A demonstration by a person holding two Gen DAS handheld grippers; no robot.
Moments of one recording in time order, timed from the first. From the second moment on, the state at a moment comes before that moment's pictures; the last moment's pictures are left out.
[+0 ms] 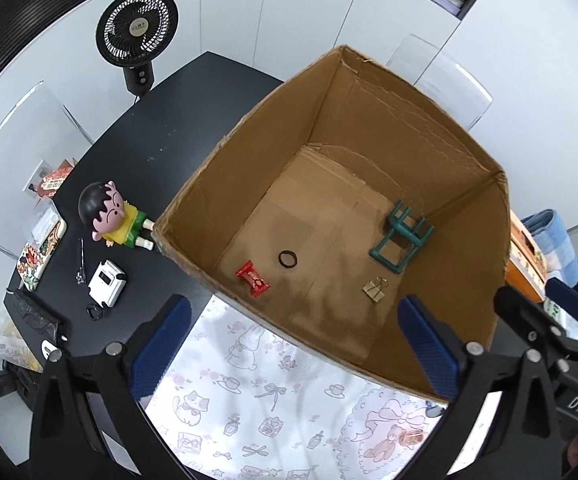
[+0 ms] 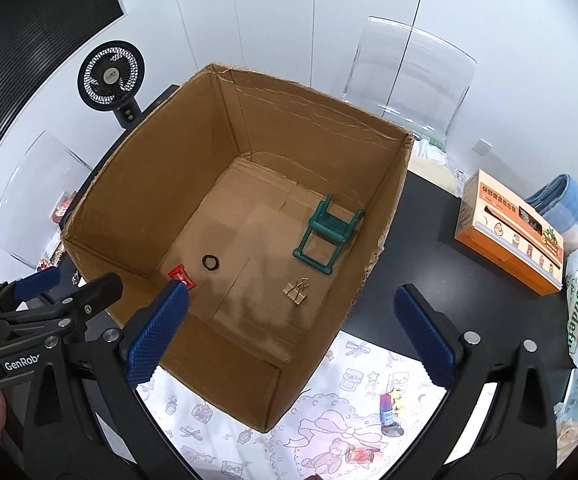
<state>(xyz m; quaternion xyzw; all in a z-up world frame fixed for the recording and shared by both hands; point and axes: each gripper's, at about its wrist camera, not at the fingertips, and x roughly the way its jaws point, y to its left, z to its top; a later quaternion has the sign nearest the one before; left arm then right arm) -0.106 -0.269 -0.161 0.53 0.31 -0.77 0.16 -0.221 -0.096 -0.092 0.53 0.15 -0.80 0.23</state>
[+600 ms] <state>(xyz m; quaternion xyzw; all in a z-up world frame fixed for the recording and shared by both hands) -0.102 -0.229 -0.139 0.53 0.28 -0.79 0.15 -0.211 -0.053 -0.076 0.52 0.13 -0.81 0.22</state>
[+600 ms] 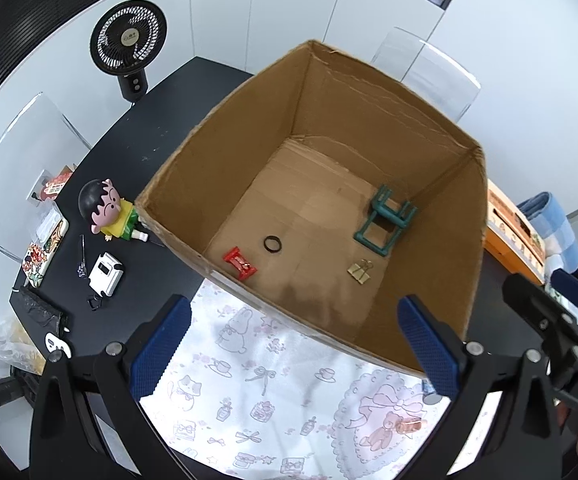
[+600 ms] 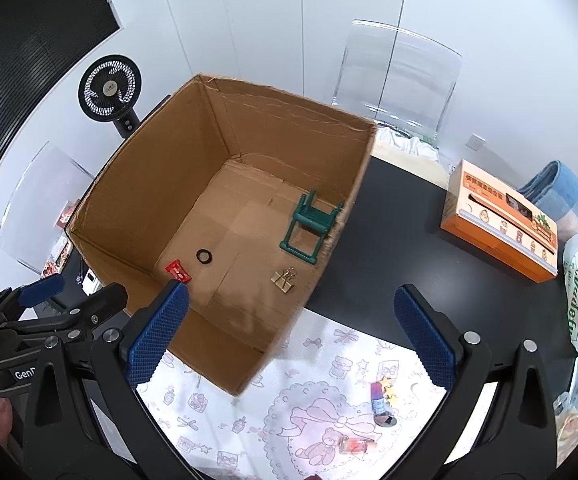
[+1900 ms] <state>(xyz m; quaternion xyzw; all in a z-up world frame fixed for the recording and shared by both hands) -0.118 -0.038 -0.102 0.55 0.19 -0.82 0.04 -0.165 0.161 -0.065 0.53 0.05 -0.84 0.12</state>
